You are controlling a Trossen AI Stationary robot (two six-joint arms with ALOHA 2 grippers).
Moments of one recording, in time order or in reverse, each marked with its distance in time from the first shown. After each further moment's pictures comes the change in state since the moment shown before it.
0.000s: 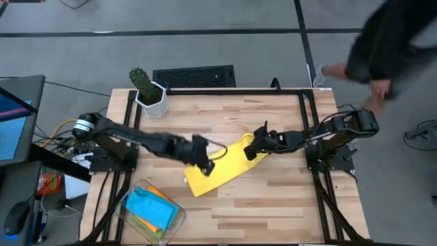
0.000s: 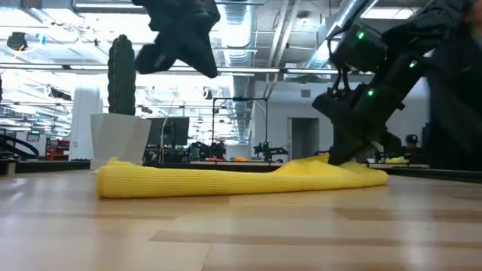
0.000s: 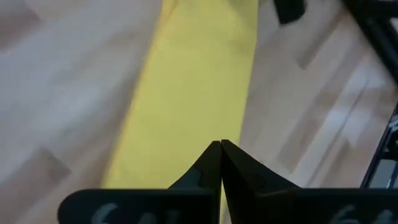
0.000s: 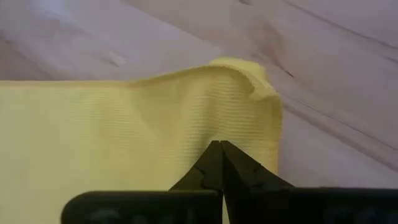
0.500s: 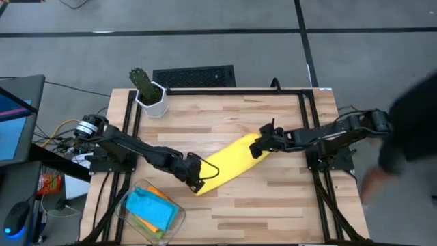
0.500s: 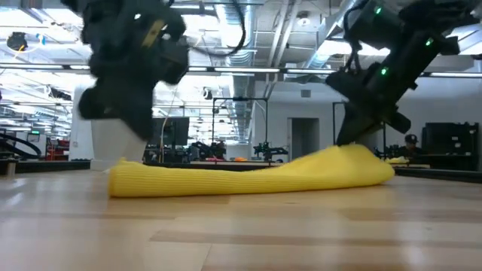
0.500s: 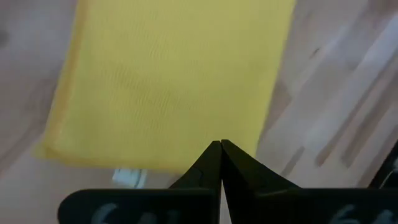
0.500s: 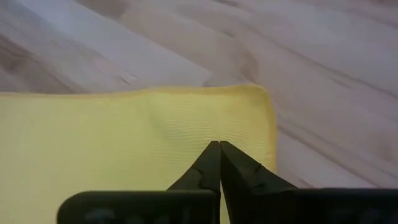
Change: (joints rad) left arm -0.108 0.046 -0.236 0.136 0.191 -0.096; right arm 0.029 -0.181 0.002 -0.158 0.061 0.006
